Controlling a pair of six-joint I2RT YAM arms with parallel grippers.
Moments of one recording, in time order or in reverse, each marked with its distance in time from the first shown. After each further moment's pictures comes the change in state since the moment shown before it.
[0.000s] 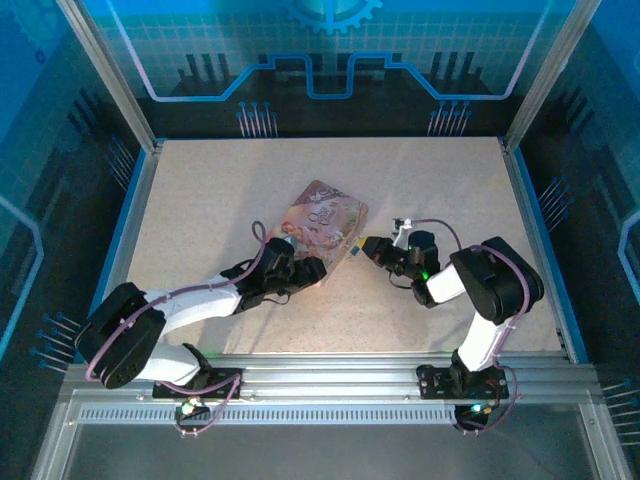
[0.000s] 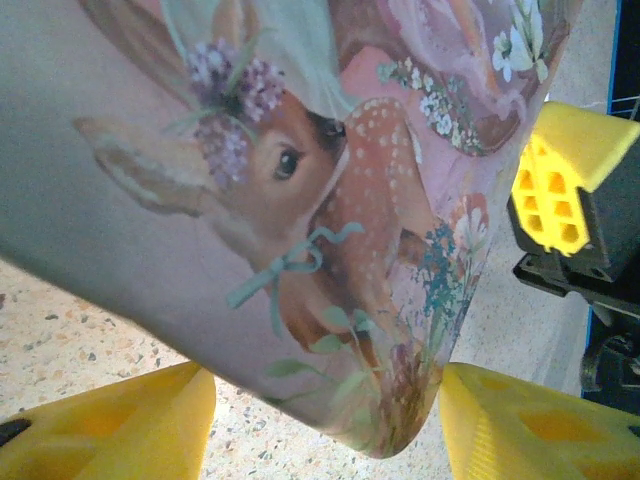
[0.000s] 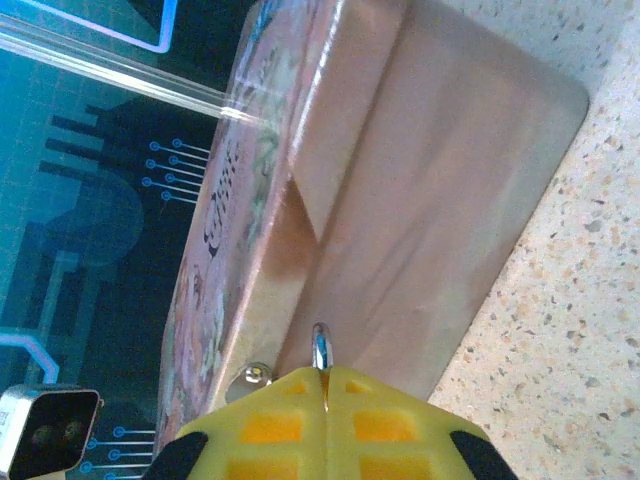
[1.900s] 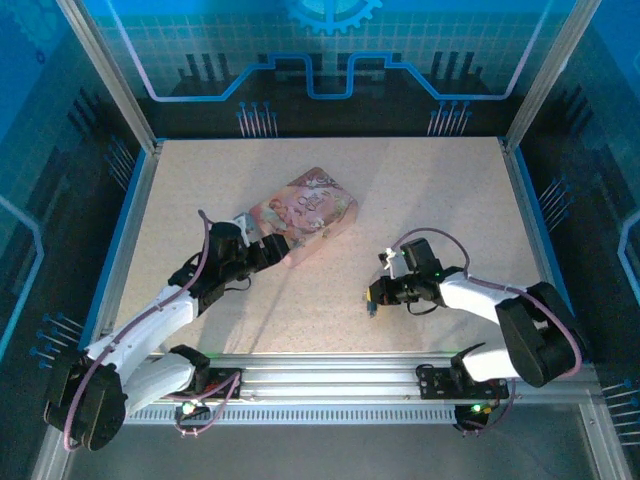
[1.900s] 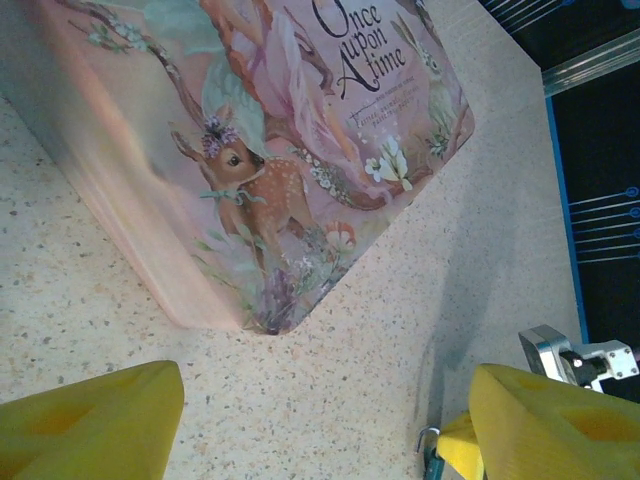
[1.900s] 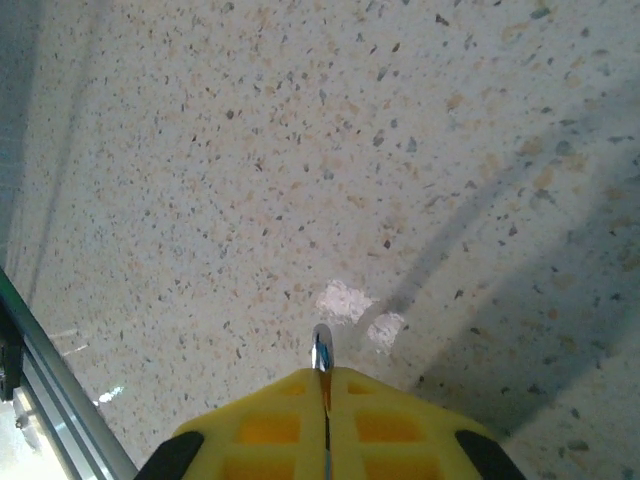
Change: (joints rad) left arm 0.303 -0.347 -0.006 -0.219 0.041 0.267; right arm 0.072 -0.355 0.068 -1.143 -0.090 -0.610
